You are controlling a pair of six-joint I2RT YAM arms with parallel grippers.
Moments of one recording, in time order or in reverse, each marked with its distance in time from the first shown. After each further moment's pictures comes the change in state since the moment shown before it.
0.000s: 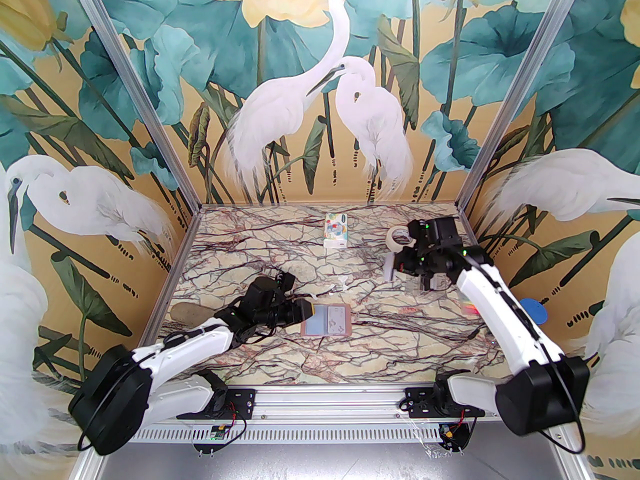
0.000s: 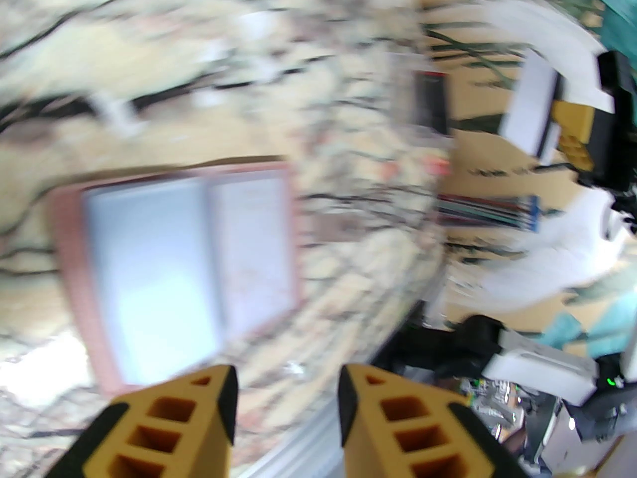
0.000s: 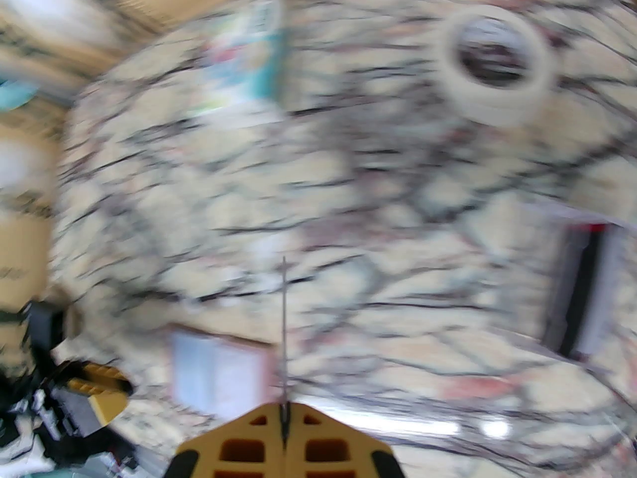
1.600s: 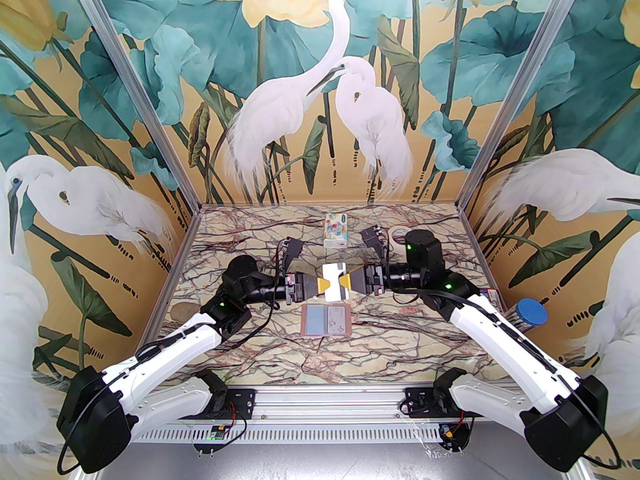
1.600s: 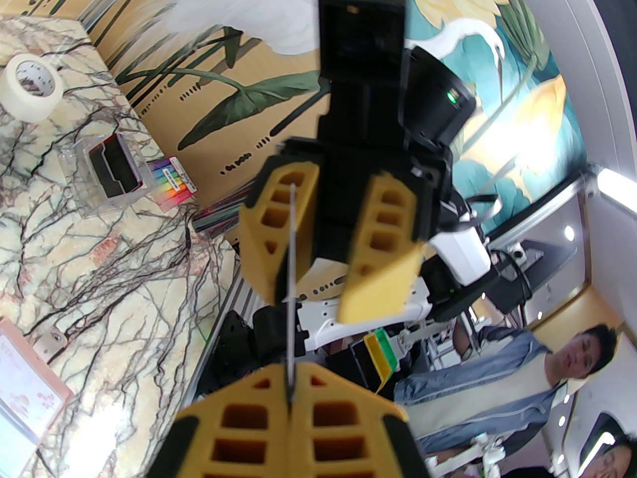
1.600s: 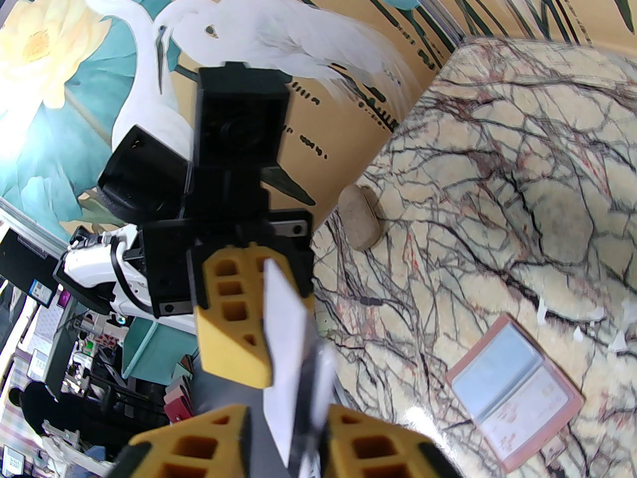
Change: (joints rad) left arm -0.016 -0.064 0.190 0.328 0.292 -0.070; right arm 0.306 -0.128 -0.139 0.492 -0.483 0.160
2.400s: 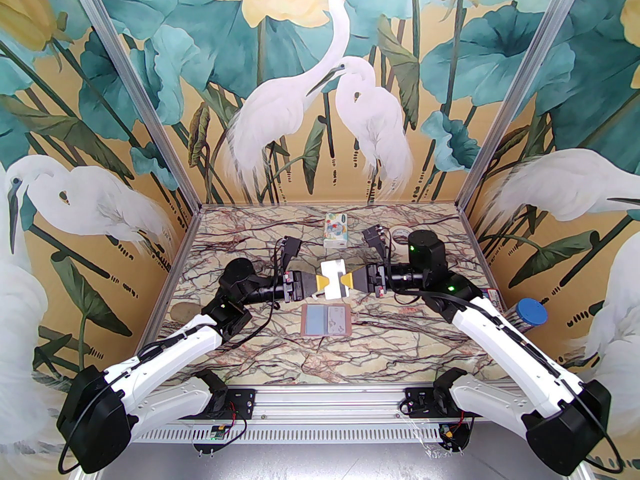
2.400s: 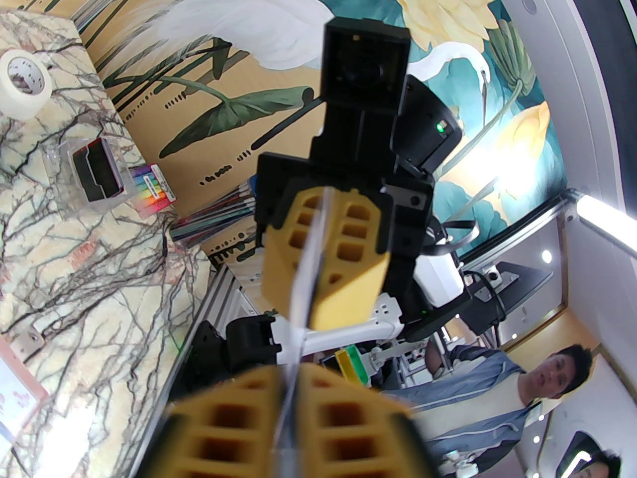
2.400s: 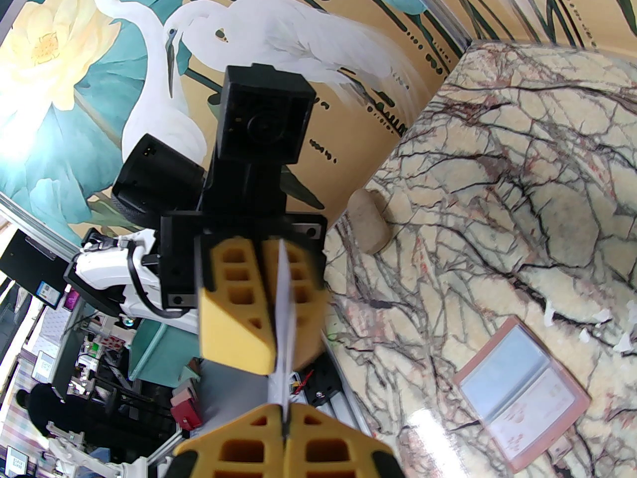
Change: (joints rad) left arm 0.000 -0.004 -0.030 0.086 -0.007 -0.100; right arm 0.000 -0.022 -0.006 0.025 -0.011 0.038
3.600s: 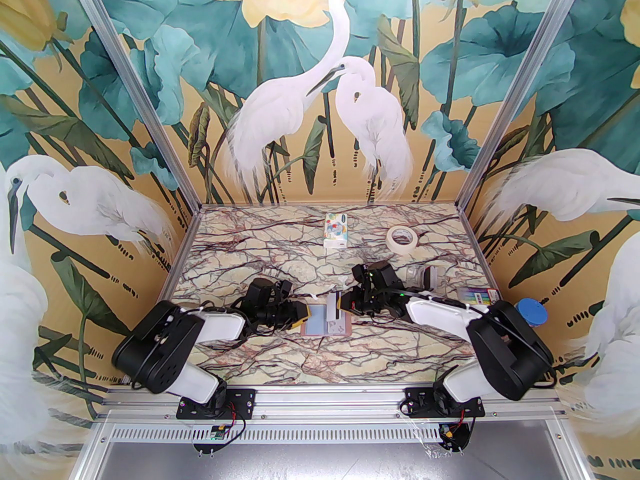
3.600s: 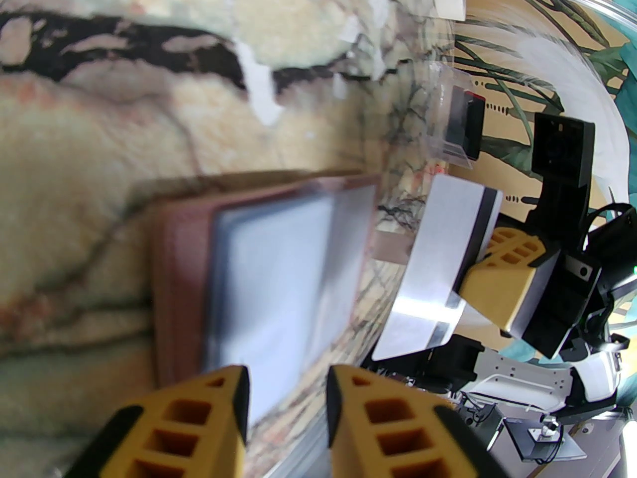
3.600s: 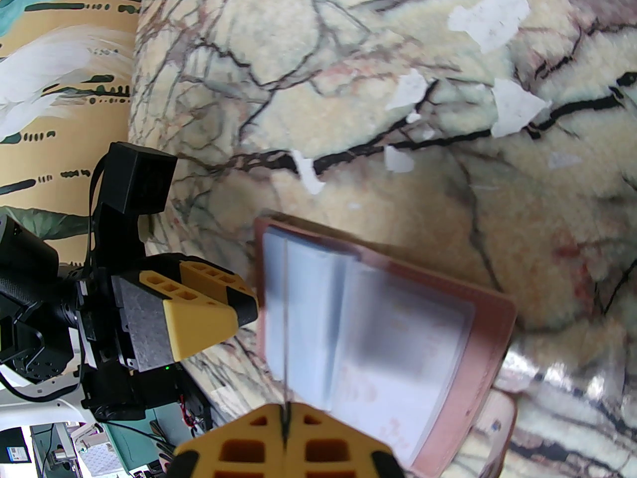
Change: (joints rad) left arm 0.175 0.488 -0.260 -0.055 -0.091 0.077; right arm 0.071 0.443 -0.297 0.267 0.351 0.267
